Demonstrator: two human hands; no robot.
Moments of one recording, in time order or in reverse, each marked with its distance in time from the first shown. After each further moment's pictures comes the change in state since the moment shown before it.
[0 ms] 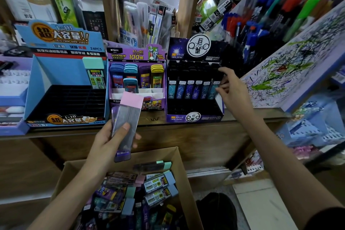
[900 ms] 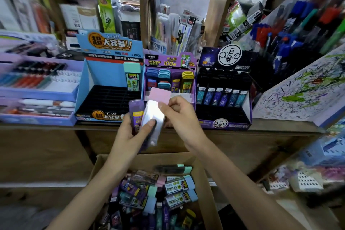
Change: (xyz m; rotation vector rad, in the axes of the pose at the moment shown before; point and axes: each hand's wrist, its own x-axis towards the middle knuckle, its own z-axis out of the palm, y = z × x) left_hand -0.002 0.012 -0.023 0.048 0.122 0.184; right_hand -0.048 -0.205 0.068 0.962 -0.370 0.340
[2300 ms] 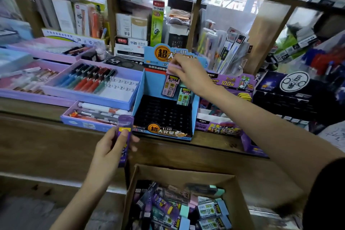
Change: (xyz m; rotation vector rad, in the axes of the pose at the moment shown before) left_hand 0.009 -0.014 -0.158 0.076 0.224 0.005; right_hand 0.170 -0.055 0.094 -0.853 -0.210 -0.652
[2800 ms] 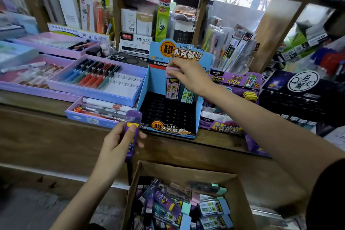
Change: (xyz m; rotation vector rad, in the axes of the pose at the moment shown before) left_hand 0.001 0.004 0.007 -0.032 -0.033 -0.012; right_hand 0.000 -0.001 0.011 -0.010 -0.090 -0.025
